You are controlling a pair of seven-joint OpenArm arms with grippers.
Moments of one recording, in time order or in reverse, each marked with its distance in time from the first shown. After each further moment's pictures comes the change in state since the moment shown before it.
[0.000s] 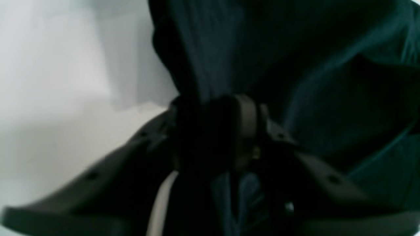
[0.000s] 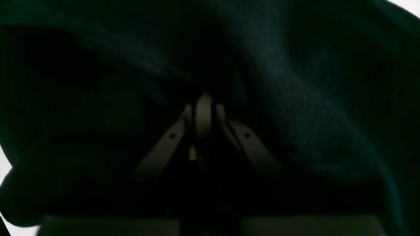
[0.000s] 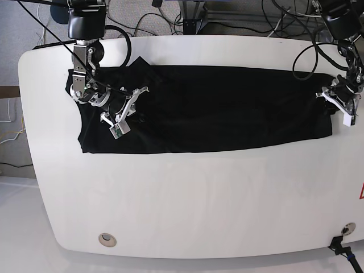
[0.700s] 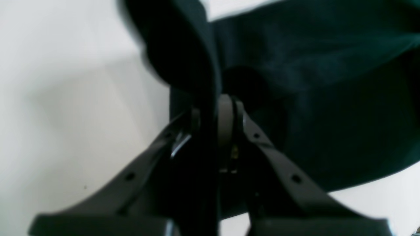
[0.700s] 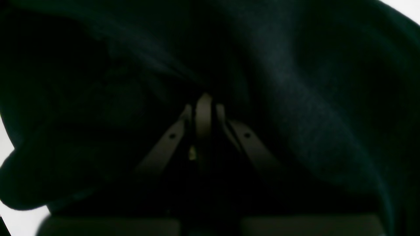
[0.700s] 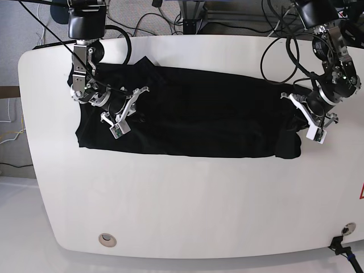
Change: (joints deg) left arm 3.9 12.3 5.9 34.4 0.2 -0.2 13.4; right arm -0.1 0.0 0.0 0.0 0.0 0.0 0.1
